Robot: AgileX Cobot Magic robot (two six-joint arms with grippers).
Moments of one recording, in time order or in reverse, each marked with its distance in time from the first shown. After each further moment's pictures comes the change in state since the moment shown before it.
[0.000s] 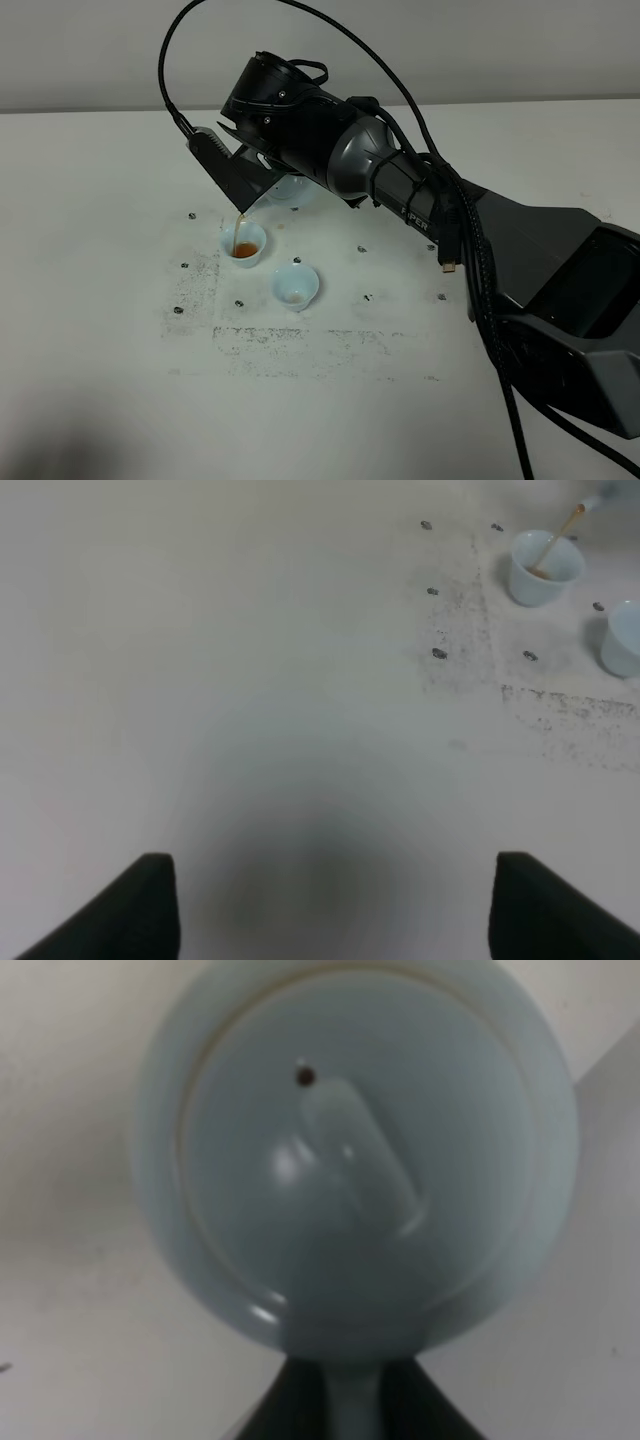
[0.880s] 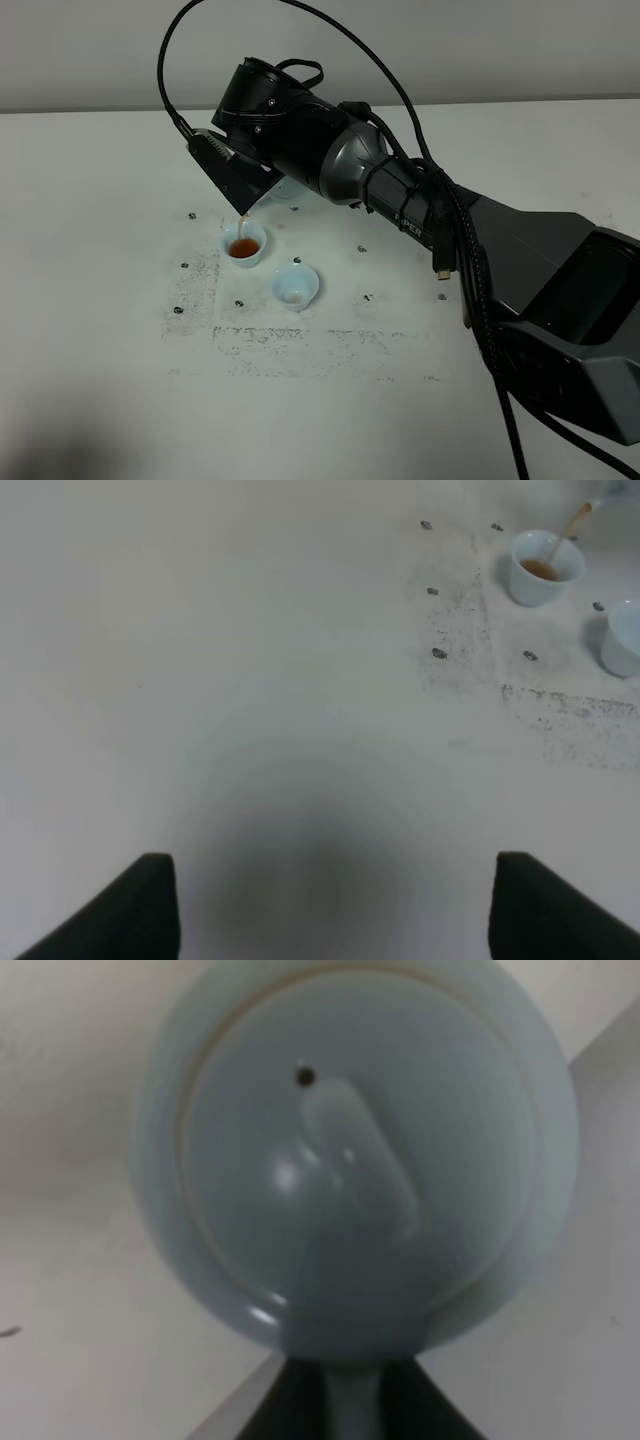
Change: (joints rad) left arm 0.000 0.000 0.000 0.000 0.000 0.000; right arm 0.019 0.000 0.000 -0.056 0.035 0.029
